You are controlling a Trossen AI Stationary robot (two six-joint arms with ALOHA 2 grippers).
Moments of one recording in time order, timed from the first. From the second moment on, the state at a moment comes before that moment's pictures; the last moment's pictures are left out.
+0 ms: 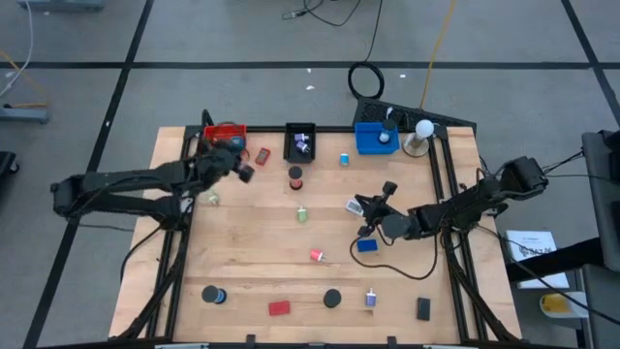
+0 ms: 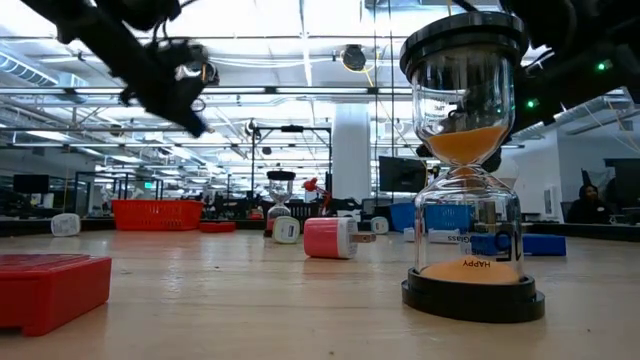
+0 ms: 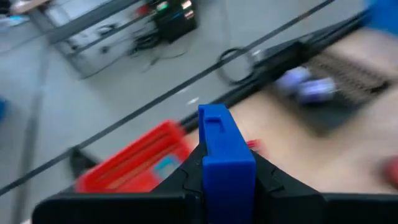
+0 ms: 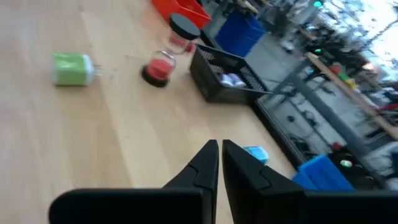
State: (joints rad) left arm 0.30 0.94 0.60 -0.32 -0.71 -0.23; right arm 0.28 1.40 0.42 0.49 0.94 -0.12
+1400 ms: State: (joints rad) left arm 0.89 1.45 0.61 -0.12 -0.51 0.31; right arm 0.28 1.40 0.39 0.58 0.91 -0.17
